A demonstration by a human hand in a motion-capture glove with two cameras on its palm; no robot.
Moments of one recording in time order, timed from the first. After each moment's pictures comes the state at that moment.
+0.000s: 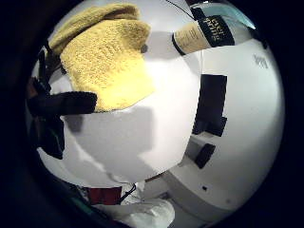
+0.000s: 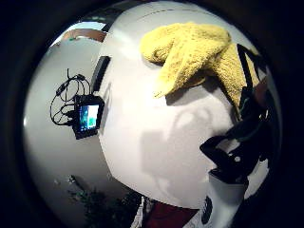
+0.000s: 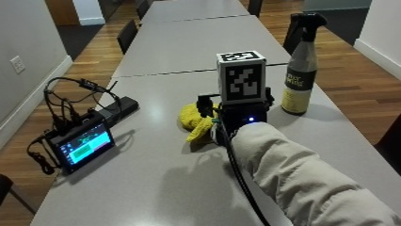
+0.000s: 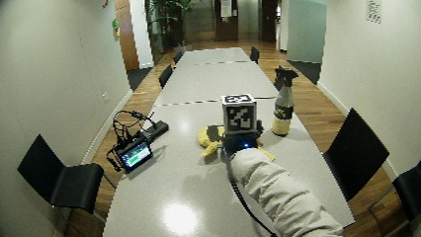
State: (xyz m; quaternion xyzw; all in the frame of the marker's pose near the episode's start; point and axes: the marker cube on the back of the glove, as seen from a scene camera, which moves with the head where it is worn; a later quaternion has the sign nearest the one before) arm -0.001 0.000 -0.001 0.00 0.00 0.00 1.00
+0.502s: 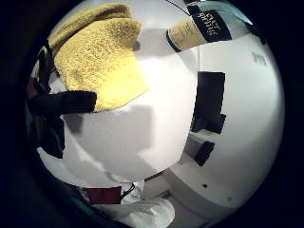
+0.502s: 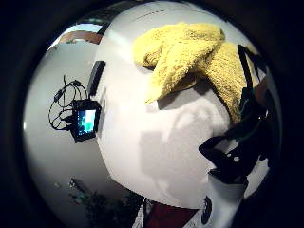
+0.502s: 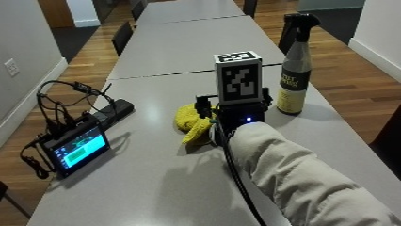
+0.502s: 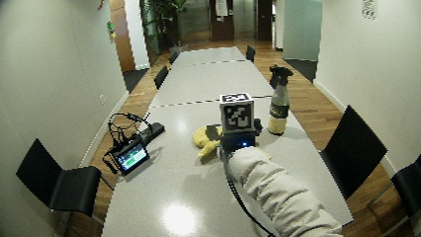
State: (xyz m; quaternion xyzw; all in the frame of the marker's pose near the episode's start) arm -0.004 0.000 0.000 0.00 0.01 0.00 1.00
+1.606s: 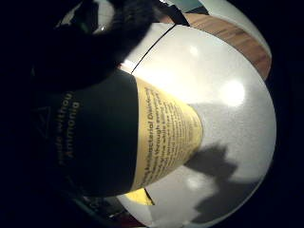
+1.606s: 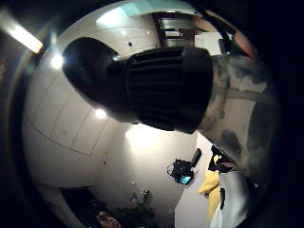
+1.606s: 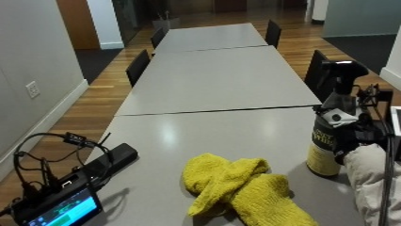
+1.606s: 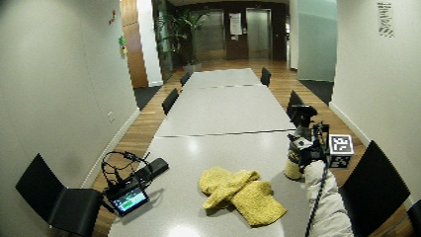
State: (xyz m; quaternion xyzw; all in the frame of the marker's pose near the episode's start) arm 0.237 0.003 0.048 0.28 -0.60 0.07 0.75
